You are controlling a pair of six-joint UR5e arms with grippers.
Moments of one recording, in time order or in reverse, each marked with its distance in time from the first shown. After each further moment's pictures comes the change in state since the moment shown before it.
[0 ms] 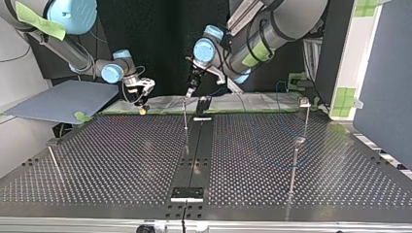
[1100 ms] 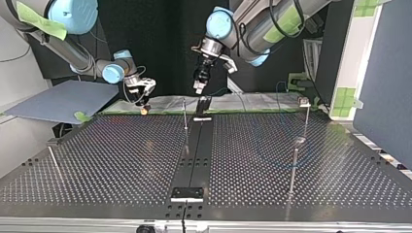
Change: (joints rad) left arm -0.009 0.270 -0.270 0.206 -0.083 -0.251; right arm 0.007 0.000 -0.003 0.007 -0.006 -0.006
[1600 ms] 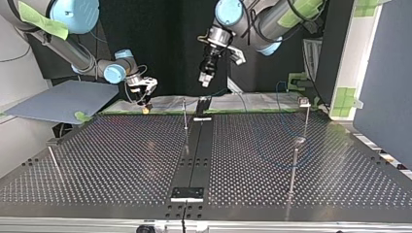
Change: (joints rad) left arm 0.003 0.126 -0.126 0.006 0.000 -0.017; right arm 0.010 0.000 0.000 0.023 0.005 -0.005
